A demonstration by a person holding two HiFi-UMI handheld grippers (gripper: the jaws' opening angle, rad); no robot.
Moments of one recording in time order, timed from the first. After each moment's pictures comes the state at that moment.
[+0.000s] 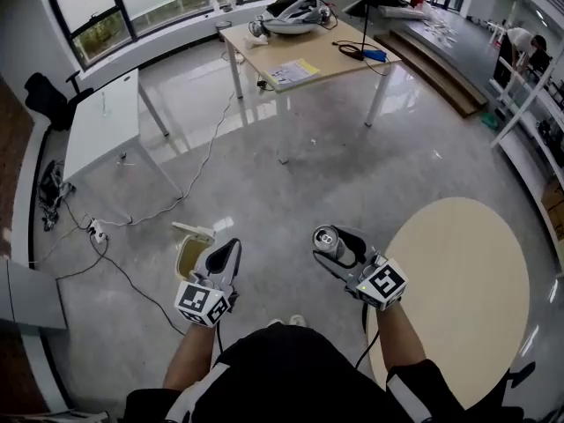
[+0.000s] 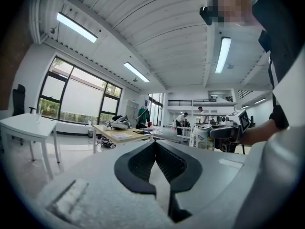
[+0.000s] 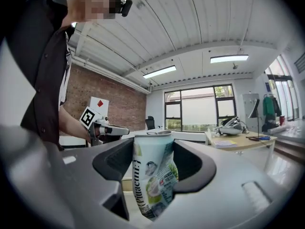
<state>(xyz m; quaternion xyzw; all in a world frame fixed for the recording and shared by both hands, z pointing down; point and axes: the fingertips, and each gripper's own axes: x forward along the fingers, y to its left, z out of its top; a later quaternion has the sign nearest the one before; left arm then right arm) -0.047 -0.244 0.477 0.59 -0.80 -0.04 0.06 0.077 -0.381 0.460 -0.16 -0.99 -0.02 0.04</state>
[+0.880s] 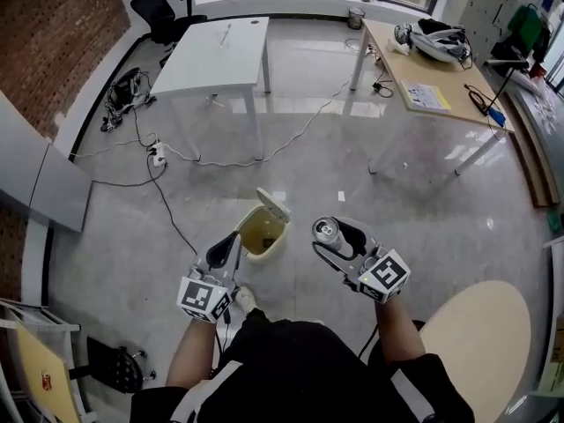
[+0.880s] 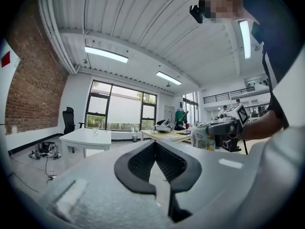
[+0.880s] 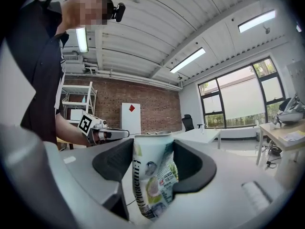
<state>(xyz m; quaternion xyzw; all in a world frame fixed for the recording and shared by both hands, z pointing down) -0.151 -0.009 0.497 0.38 -0.92 -0.02 0.04 -0.111 -0.184 0.482 -0.39 -0.92 0.02 0.03</state>
